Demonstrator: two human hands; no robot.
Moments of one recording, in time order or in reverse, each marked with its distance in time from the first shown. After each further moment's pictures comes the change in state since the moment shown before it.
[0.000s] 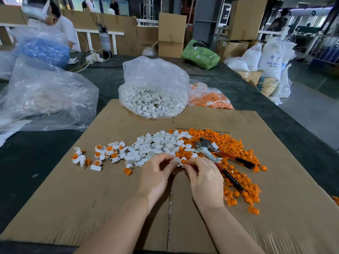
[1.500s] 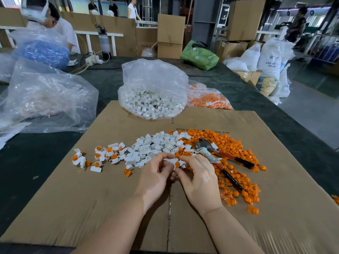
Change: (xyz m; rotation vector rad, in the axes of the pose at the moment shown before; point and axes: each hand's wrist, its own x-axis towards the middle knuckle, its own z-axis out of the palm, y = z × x) left_hand -0.004 0.001 -0.003 -0.271 -0.118 -0.082; right_hand -0.001 -0.001 -0.002 0.037 -0.054 -0.174
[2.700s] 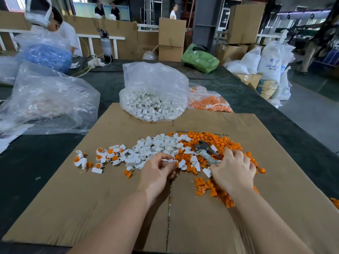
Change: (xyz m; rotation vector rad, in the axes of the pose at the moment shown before) left_hand 0.010 0.002 0.003 0.051 0.056 -0.060; right_hand 0.034 0.042 -0.044 -0.545 -0.299 0.590
